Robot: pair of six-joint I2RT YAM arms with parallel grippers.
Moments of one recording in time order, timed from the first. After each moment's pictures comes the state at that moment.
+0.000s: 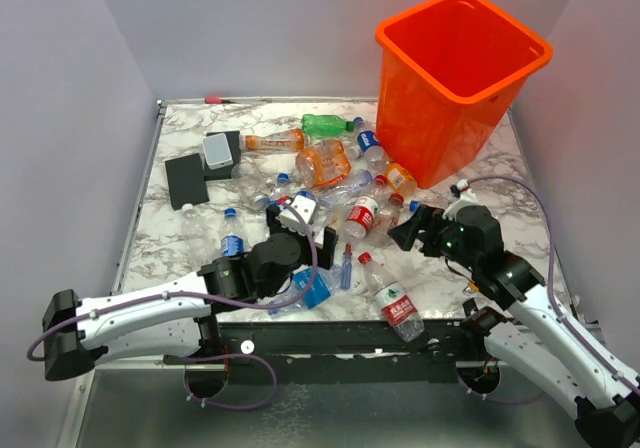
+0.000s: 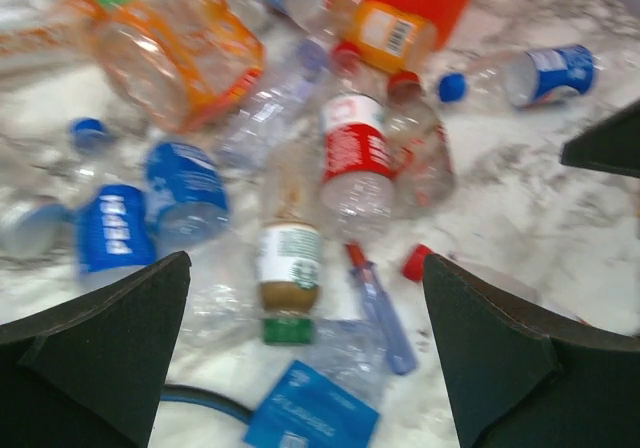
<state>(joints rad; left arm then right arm) -1.21 0.86 0.67 -0.09 -0.73 -0.24 0.53 0.72 0.61 -0.39 -0.04 0.63</state>
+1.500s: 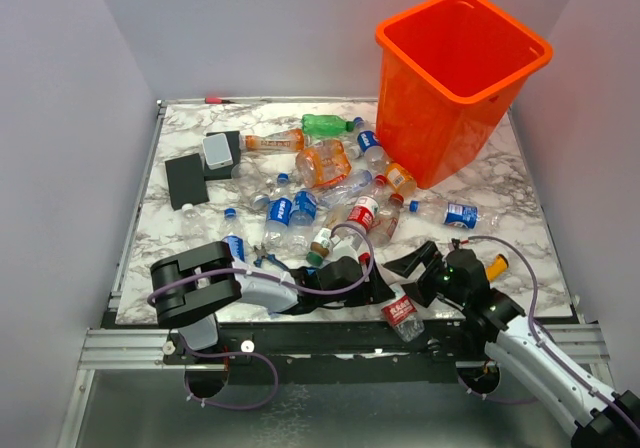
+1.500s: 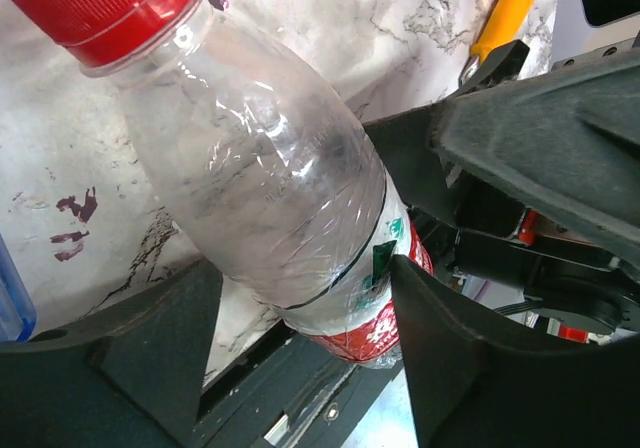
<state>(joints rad) -1.26 1.64 0.62 0.45 -0.09 -1.23 0.53 0.42 0.09 -0.28 -0.17 1.31</state>
